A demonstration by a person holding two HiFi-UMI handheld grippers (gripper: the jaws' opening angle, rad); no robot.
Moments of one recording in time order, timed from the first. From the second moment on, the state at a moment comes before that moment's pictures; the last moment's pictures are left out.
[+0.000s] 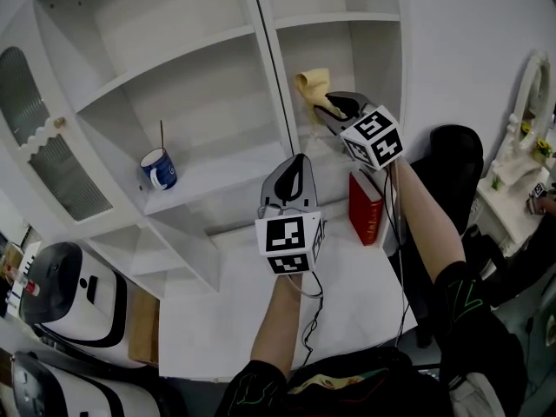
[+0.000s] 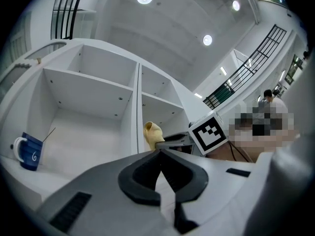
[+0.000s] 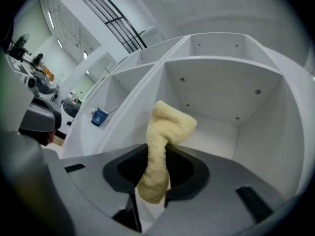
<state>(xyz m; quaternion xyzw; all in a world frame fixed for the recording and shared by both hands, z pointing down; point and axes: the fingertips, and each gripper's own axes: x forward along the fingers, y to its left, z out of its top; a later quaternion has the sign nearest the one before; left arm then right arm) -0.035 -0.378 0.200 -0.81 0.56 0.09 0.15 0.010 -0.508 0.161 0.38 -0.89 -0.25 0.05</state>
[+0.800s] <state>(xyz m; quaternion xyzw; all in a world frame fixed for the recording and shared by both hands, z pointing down) -0.060 -0.376 0.226 -0.81 0.57 0.09 0.12 -0.037 -0.526 0.213 0.35 -0.86 -0.29 0.23</state>
